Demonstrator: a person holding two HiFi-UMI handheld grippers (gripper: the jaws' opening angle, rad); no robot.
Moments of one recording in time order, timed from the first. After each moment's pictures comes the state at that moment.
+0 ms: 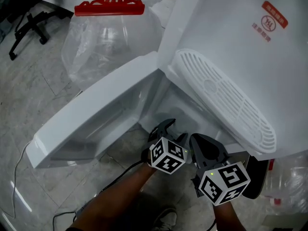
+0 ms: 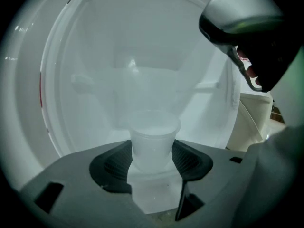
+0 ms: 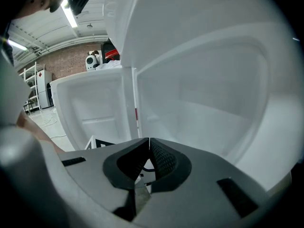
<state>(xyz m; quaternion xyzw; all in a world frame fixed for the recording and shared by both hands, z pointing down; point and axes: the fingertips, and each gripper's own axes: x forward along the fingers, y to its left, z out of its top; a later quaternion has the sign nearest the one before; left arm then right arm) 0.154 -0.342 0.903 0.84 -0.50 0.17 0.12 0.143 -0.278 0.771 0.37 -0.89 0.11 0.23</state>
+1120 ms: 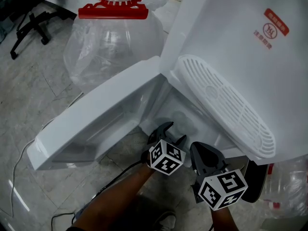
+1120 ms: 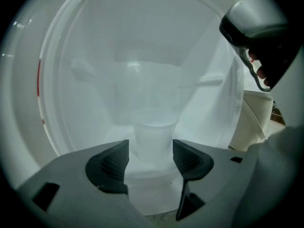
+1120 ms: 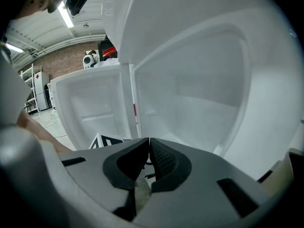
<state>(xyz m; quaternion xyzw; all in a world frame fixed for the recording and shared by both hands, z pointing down) 0.155 -0.346 0.919 0.84 -0.50 0.17 0.13 0.154 -0.271 0.783 0.38 -0.89 0.12 0.24</state>
